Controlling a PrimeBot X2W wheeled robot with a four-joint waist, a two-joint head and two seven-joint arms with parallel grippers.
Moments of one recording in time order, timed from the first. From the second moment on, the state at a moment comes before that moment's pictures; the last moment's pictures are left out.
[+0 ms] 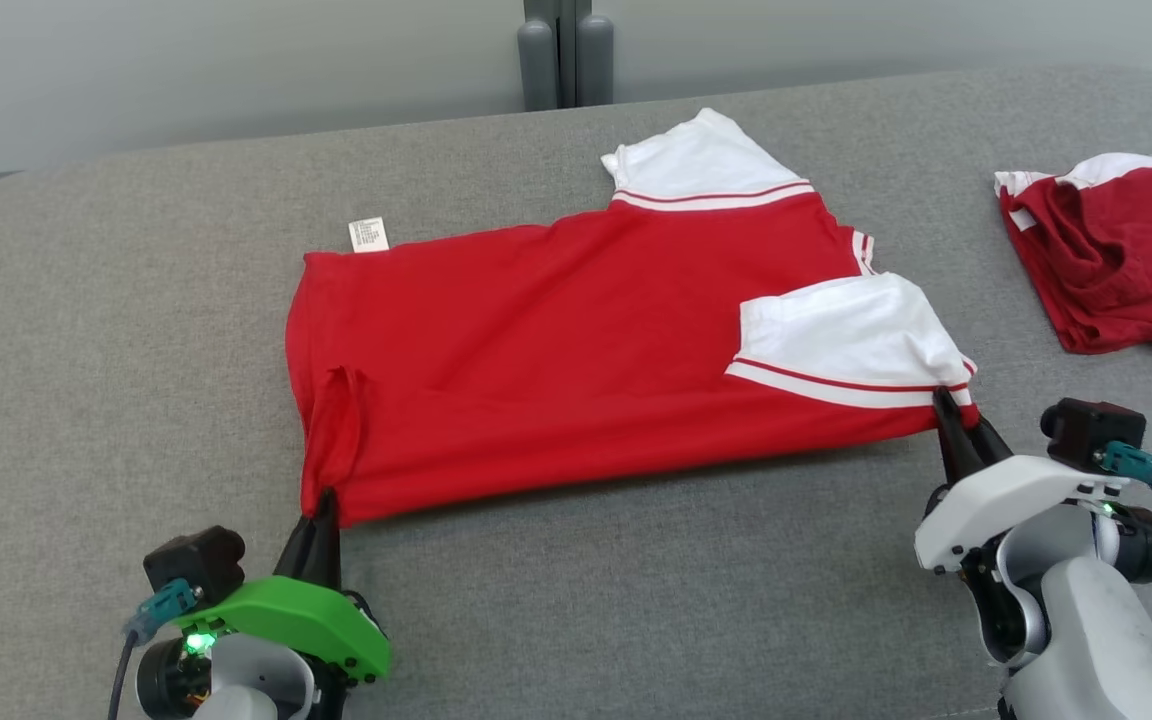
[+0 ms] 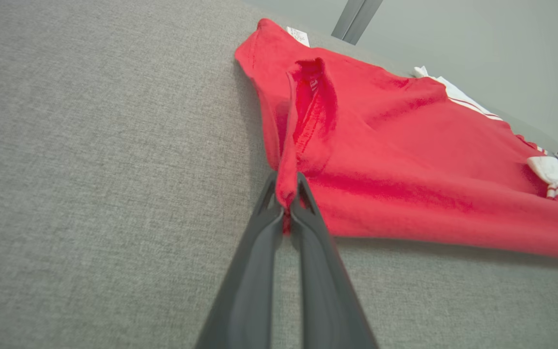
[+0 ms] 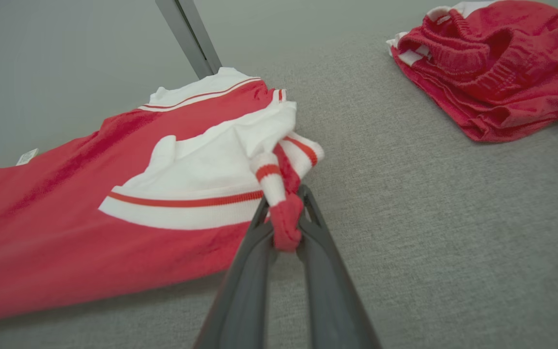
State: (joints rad) left arm -0.15 0.12 -0.22 0.38 -0.61 0.05 -0.09; right arm -0.28 -0.05 -0.11 0.46 0.26 0.13 -0.02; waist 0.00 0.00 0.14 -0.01
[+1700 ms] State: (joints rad) left arm -0.52 0.30 -0.29 0.47 -0.48 0.12 0.18; right arm -0.16 -0.05 -0.06 0.07 0.24 0.13 0.14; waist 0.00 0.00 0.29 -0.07
